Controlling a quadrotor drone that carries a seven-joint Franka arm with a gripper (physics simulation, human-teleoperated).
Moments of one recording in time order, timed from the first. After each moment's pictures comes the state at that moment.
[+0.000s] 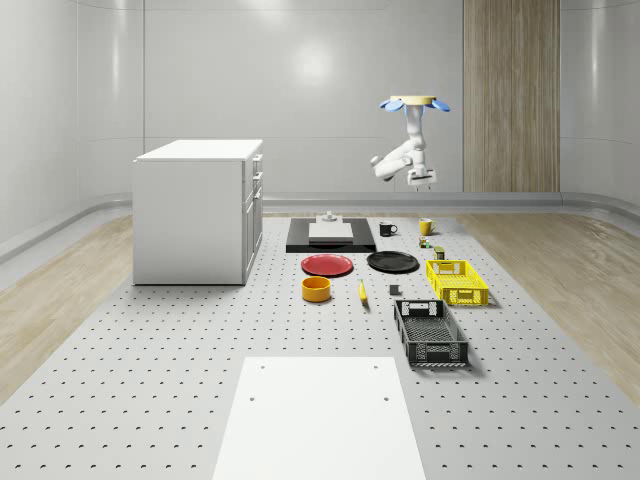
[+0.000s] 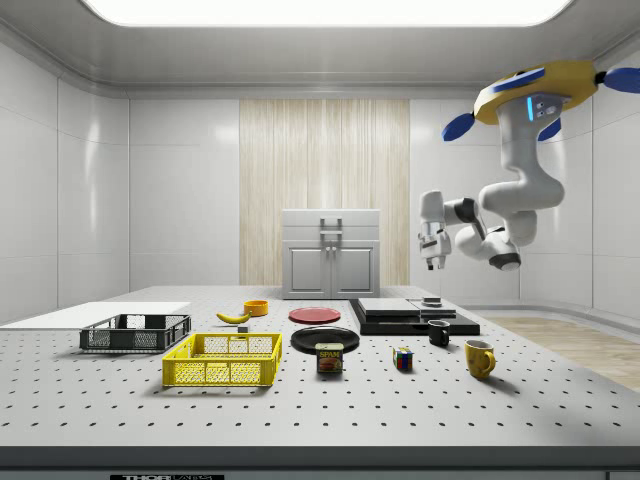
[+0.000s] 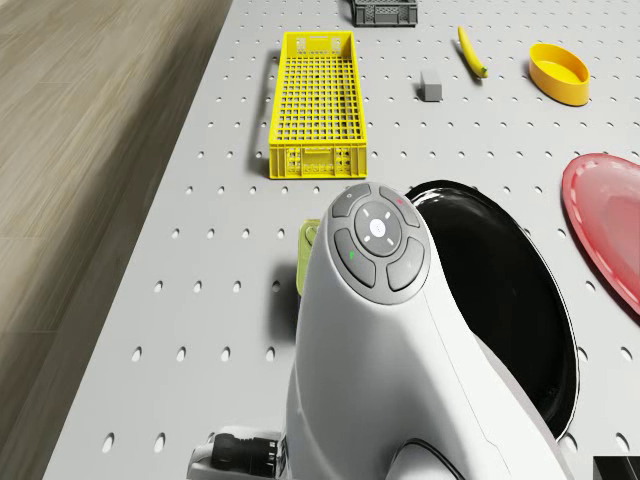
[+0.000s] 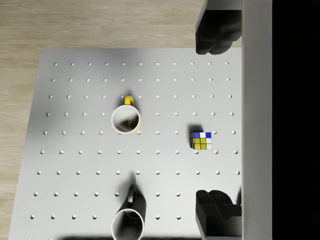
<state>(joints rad) -0.93 -1.00 1.21 -2.89 -1.97 1.18 1.50</state>
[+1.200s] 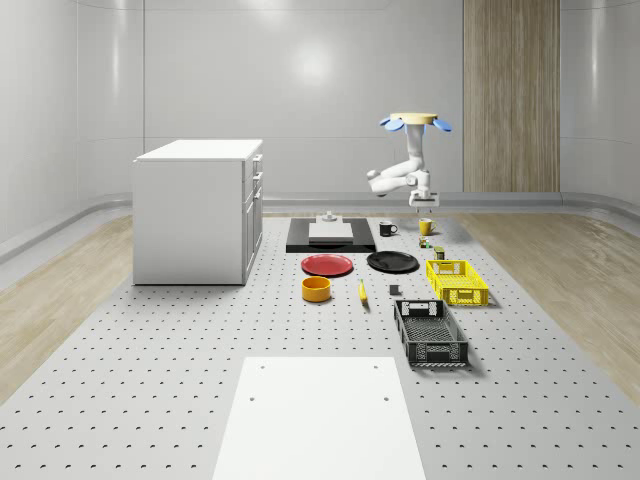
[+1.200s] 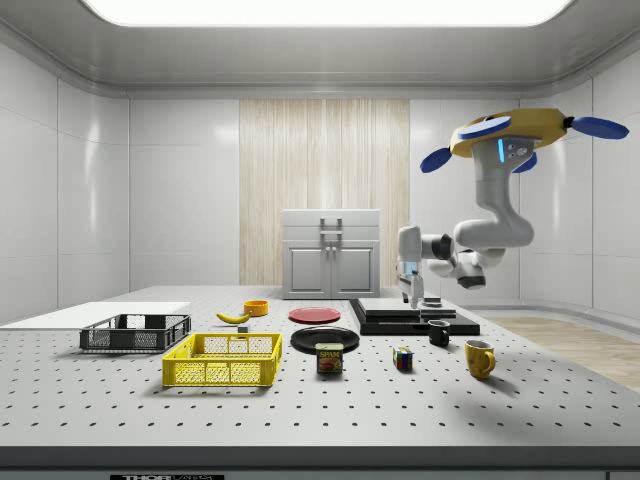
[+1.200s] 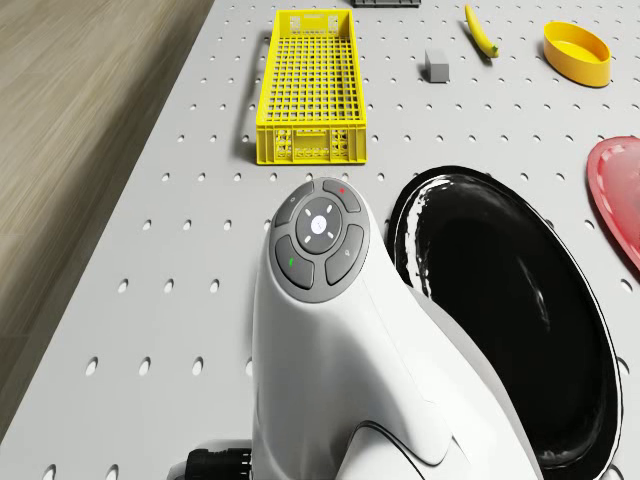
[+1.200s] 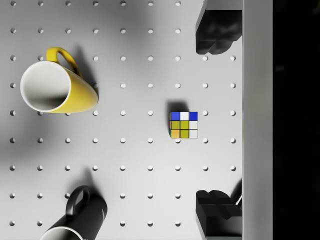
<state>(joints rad) -1.07 -1.15 1.29 -2.89 -1.95 1.23 1.60</state>
